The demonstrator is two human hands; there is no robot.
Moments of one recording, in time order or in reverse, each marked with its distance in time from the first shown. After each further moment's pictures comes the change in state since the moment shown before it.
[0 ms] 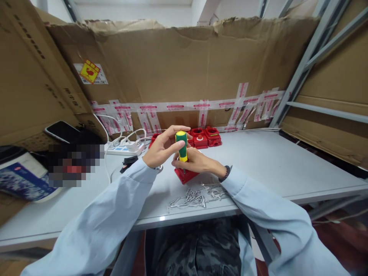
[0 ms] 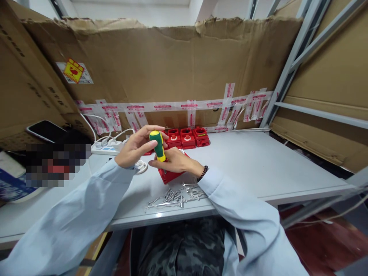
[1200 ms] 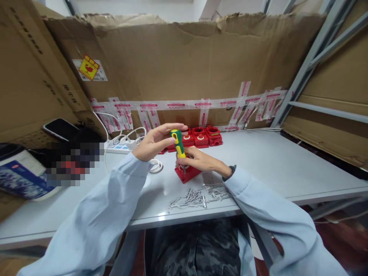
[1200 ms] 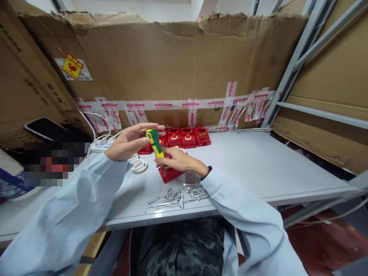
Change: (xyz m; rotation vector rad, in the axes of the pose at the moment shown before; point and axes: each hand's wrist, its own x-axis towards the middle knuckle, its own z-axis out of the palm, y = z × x) left_hand 0.001 -0.010 -0.024 -0.087 -0.011 -0.005; right_hand -0.004 0.008 -0.002 0.322 -0.053 0.011
